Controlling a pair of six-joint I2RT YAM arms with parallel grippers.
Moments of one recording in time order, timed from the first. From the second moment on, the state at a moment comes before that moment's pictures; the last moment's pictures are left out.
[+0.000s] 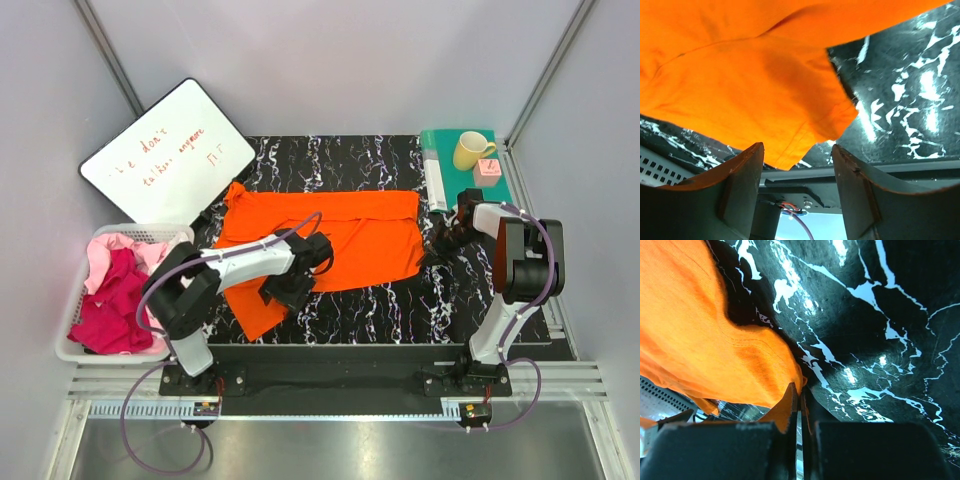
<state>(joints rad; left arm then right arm) -0.84 1.73 1.12 -1.04 -0.15 -0.36 -0.07 1.87 1.09 -0.67 -0.44 0.46</state>
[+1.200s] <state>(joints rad) -0.72 1.75 1.34 -1.29 -0.49 -0.39 -0.07 1.77 1.19 -0.71 -0.47 0.39</state>
